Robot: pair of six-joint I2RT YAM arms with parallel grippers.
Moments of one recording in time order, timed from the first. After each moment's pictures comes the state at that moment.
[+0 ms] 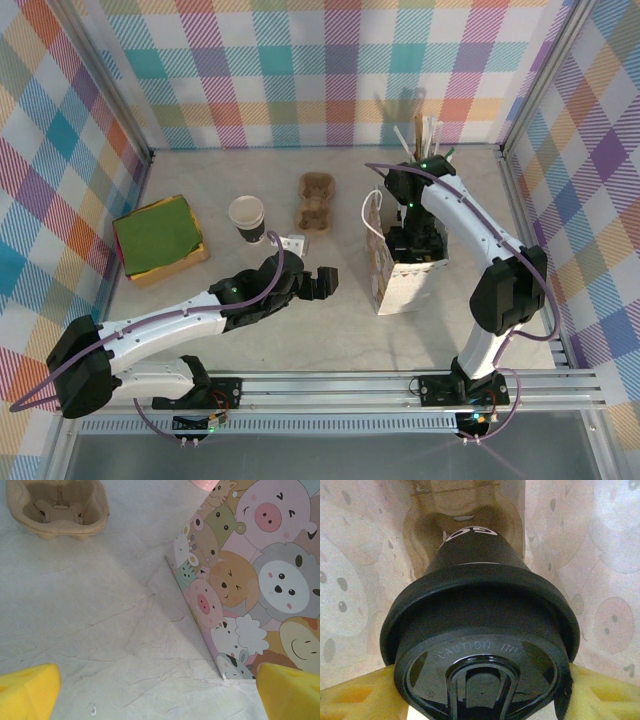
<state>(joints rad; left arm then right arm) -0.95 1.18 0.76 -0.21 -0.25 -0.68 0.44 1.74 1.67 -1.70 -0.07 0.41</state>
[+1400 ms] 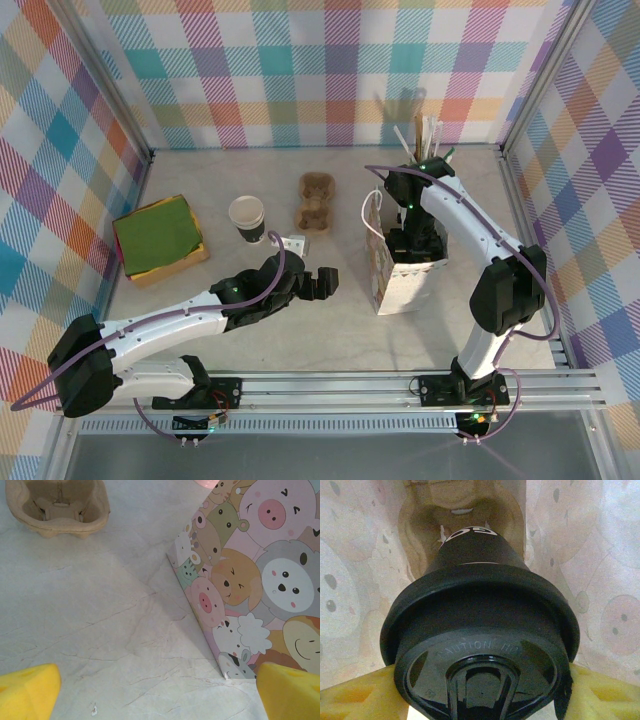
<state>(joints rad) -0.95 1.19 0.76 -0.21 -0.25 -0.68 0.44 1.74 1.65 -1.70 -0.08 0.41</state>
